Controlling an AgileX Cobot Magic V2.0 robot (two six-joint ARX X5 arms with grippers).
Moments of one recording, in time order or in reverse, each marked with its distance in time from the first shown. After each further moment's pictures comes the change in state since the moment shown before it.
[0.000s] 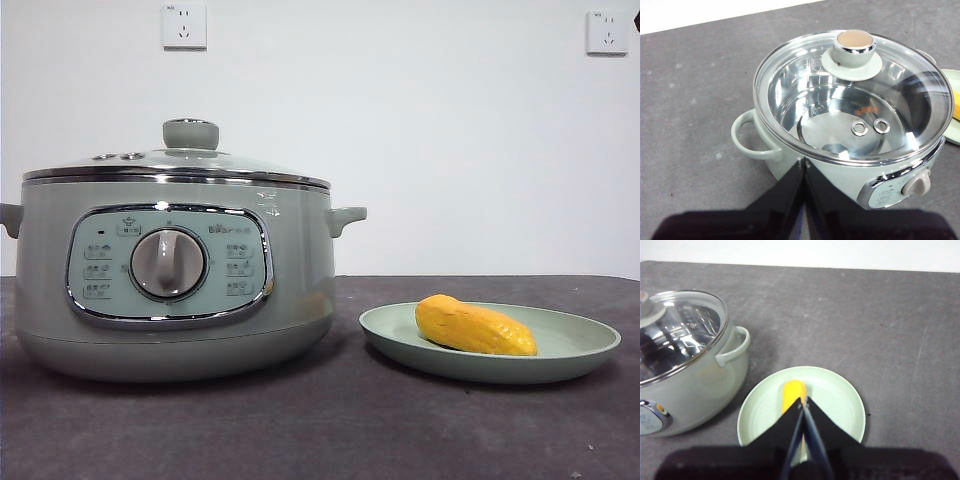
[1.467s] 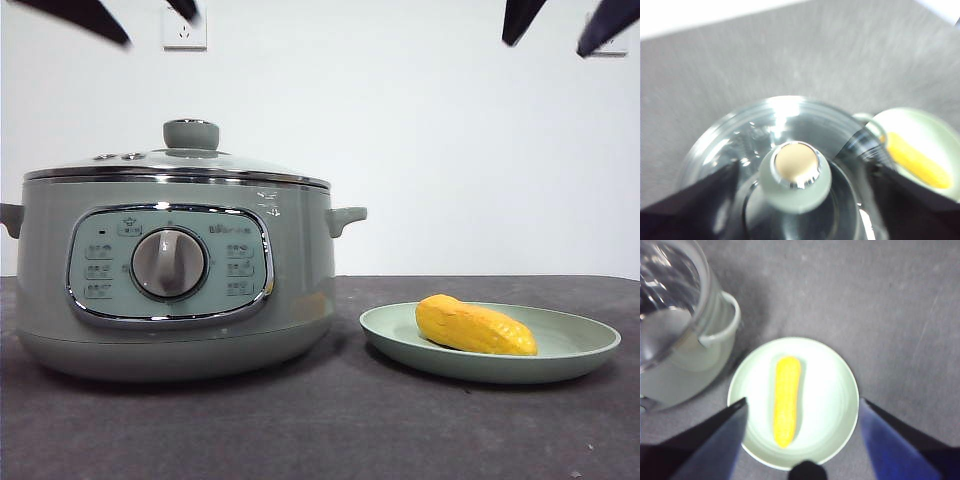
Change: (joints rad) left arm 0.000 0.613 0.477 0.090 0.185 0.000; right arm 0.000 0.565 0.520 -0.312 -0.006 -0.059
